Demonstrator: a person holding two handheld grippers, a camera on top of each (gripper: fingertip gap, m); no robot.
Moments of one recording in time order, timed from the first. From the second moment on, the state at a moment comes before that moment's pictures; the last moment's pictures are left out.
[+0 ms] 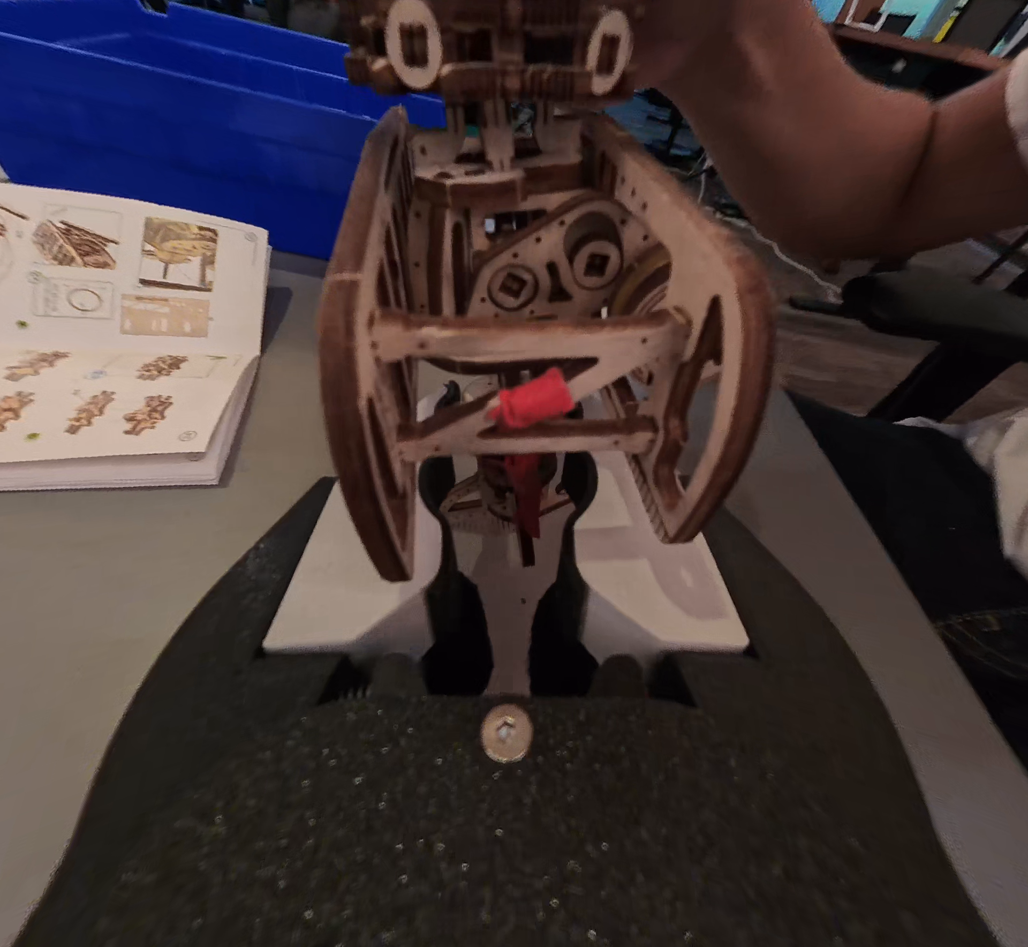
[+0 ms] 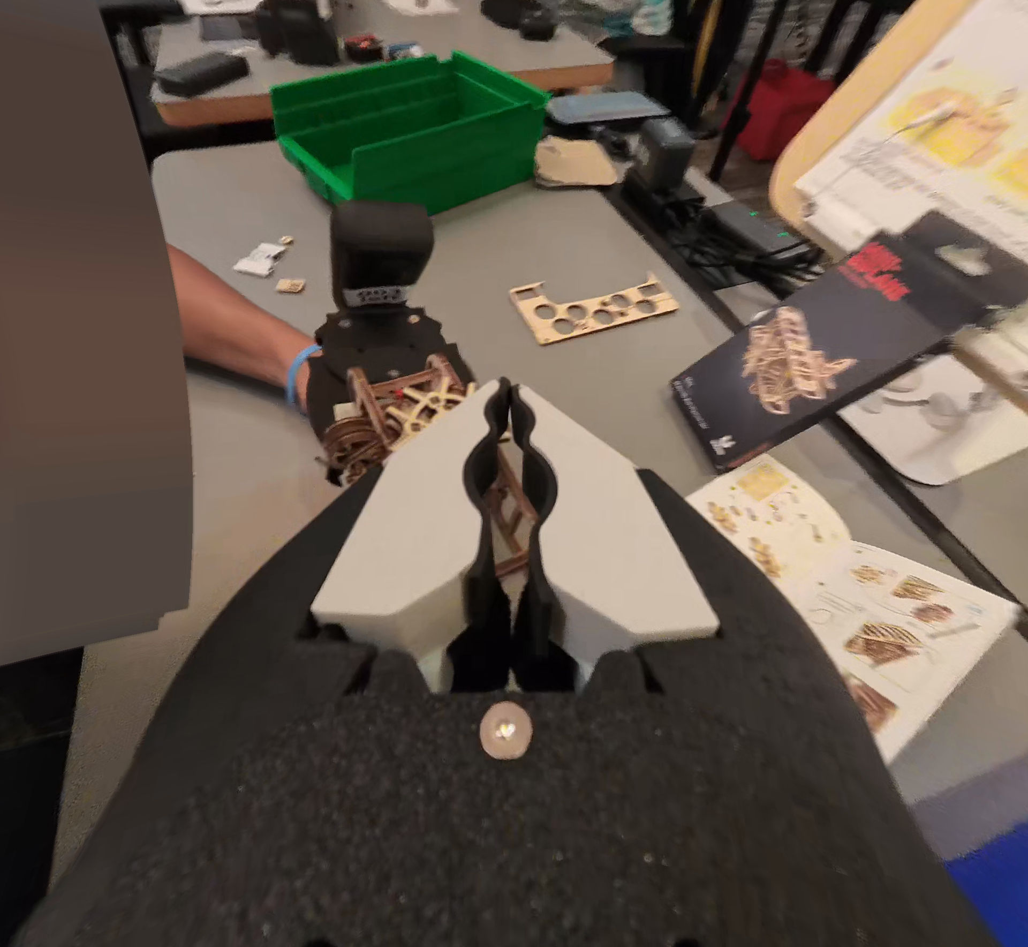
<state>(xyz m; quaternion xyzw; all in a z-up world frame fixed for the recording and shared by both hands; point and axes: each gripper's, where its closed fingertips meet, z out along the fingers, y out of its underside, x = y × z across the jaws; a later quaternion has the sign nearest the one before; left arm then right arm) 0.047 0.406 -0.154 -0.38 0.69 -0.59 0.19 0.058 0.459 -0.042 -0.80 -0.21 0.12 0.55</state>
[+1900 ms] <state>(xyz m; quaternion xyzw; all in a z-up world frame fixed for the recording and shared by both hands) 0.050 0.407 -0.155 -0.39 0.68 -0.61 0.12 0.059 0.433 -0.069 -0.80 -0.45 -0.13 0.37</state>
